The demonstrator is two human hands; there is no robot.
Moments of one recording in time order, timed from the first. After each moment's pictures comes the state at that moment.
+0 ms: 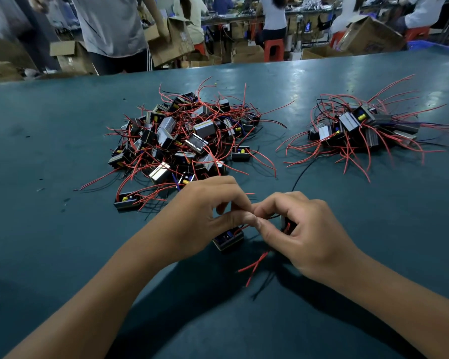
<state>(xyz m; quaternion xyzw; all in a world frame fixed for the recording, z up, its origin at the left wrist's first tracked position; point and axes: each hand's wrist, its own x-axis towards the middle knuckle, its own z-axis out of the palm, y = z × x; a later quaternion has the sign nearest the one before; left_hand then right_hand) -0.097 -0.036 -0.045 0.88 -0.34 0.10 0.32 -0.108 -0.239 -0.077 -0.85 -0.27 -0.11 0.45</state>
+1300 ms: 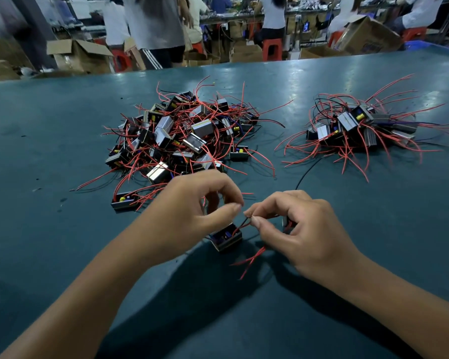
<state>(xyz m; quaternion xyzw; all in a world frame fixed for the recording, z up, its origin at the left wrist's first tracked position) -0.108 -0.029 -0.032 0.89 -0.25 0.06 0.38 -0.108 -0.239 -0.078 -0.85 -0.25 -0.11 0.45</state>
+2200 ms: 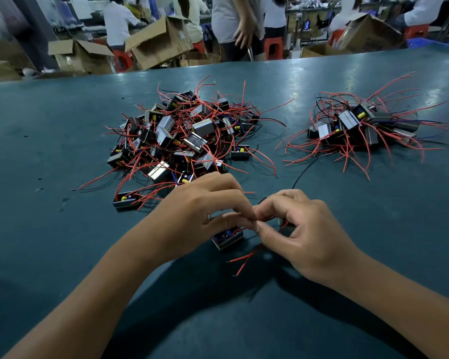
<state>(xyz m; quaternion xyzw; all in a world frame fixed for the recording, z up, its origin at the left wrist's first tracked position) -0.094 -0.026 -0.046 0.86 -0.41 0.14 0.26 -0.110 -0.238 -0.076 -0.83 -0.27 -0.08 0.48</state>
